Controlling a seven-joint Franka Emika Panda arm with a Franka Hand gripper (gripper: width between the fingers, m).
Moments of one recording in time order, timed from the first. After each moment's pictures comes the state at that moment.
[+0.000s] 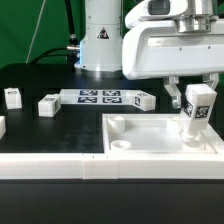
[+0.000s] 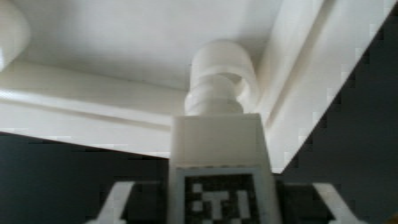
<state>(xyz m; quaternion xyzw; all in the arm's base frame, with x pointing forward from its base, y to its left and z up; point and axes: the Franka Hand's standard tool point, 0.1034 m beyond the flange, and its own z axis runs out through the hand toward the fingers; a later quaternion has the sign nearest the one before) 0.626 0.106 0.088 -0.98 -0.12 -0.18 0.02</state>
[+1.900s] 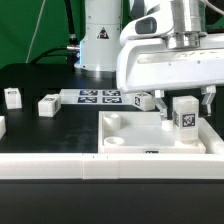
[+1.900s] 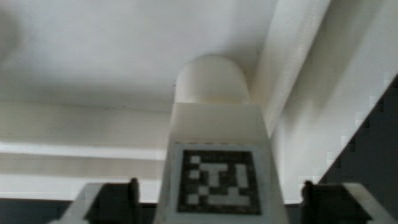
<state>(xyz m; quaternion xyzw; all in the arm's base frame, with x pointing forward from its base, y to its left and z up) 0.612 0.103 0.066 -0.98 -0.06 -0.21 0.03</state>
